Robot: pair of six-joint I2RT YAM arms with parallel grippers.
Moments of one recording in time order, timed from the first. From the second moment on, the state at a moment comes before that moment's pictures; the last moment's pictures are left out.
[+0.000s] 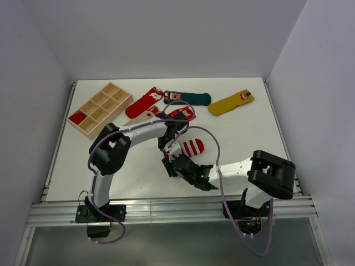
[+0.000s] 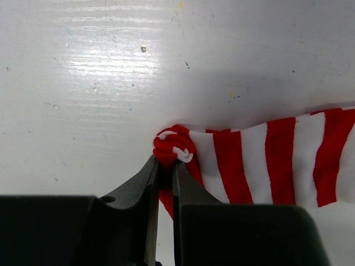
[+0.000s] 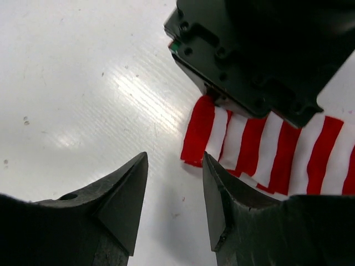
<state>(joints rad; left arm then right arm) -0.82 2.04 1.51 -0.90 -0.26 -0.85 1.18 1.52 0.54 0.46 0.43 0.27</state>
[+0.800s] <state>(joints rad) -0.81 2.04 1.51 -0.90 -0.23 -0.84 1.20 1.75 0.74 0.32 0.65 0.26</state>
